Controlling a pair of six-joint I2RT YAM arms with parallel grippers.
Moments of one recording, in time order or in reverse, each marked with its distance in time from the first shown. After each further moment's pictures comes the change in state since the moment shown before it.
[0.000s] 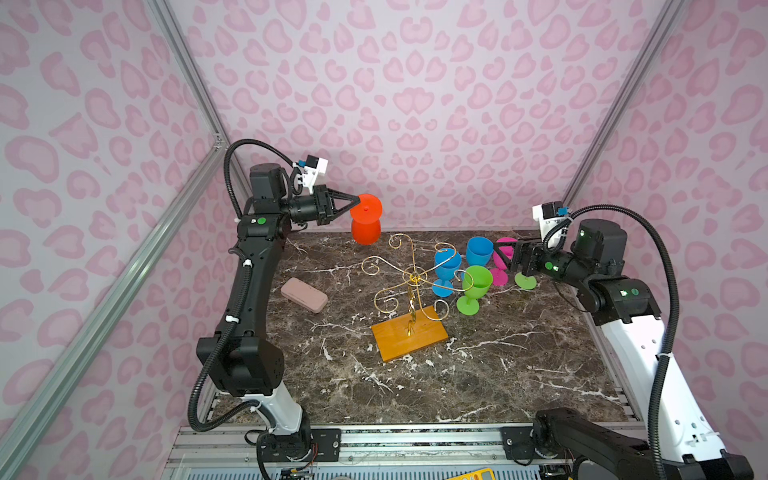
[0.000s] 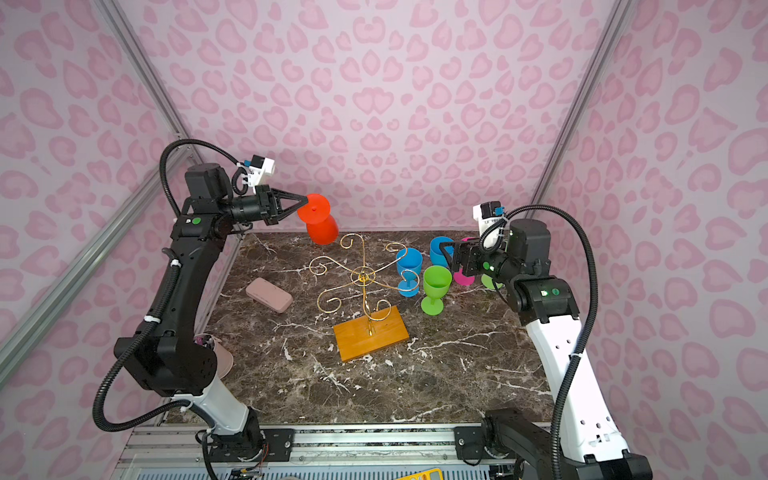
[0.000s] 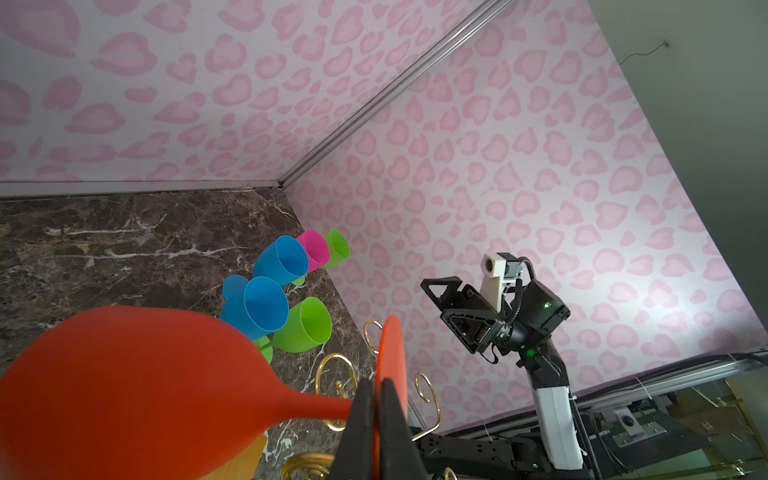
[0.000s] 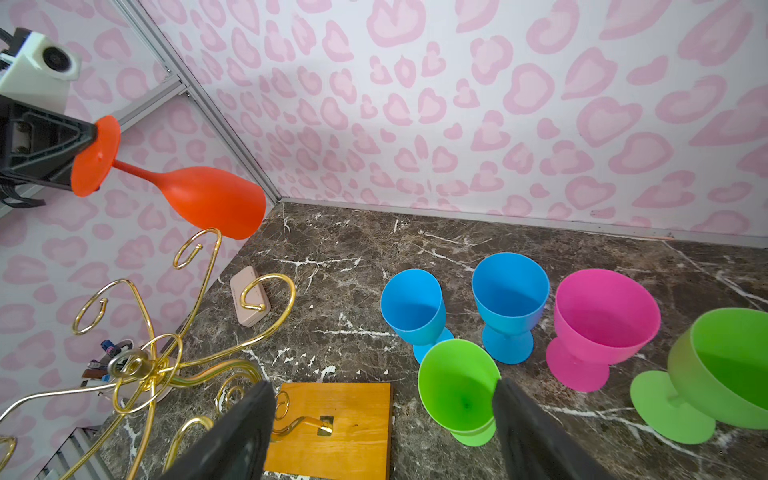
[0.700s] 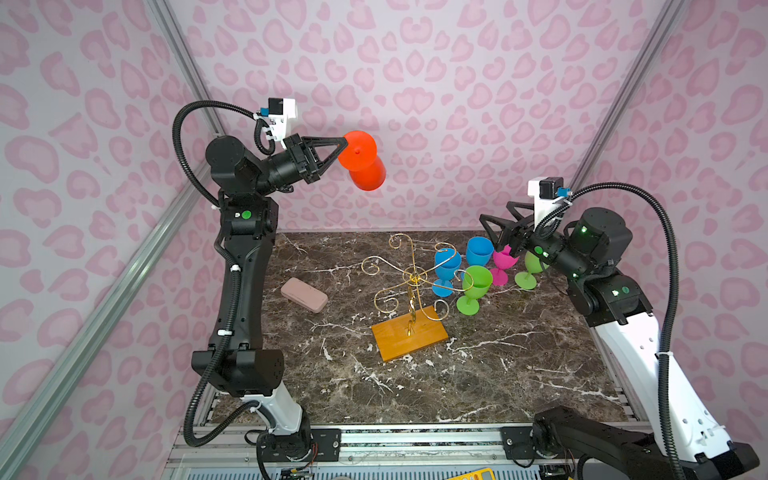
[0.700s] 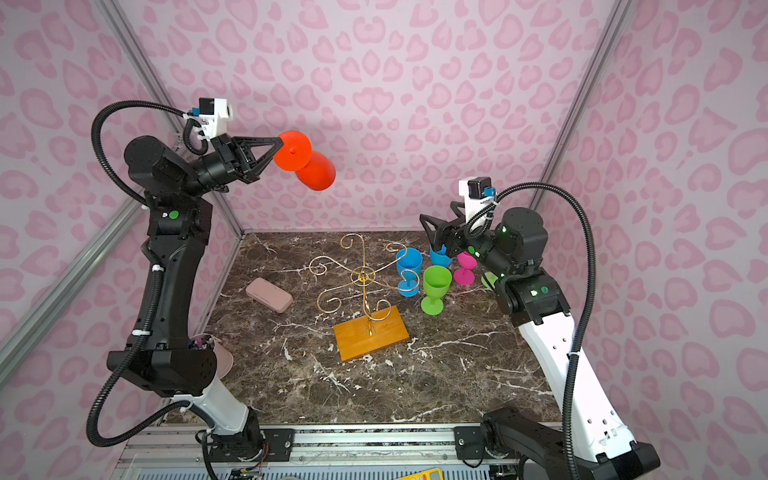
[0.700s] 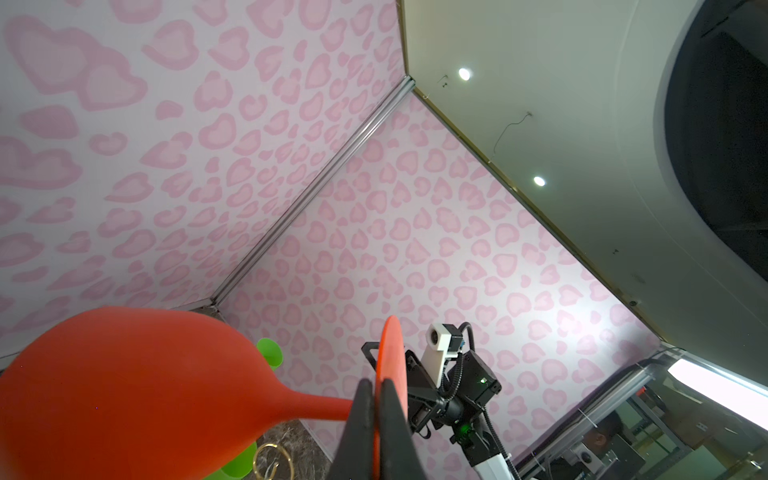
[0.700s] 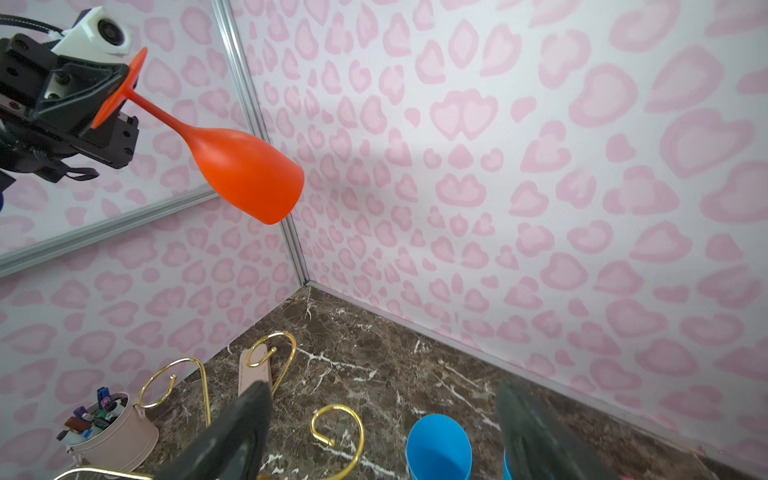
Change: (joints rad) left arm -0.028 -0.013 0.183 0.608 -0.105 -0.610; right arm 0.198 0.025 0.051 0.383 0.085 -0.073
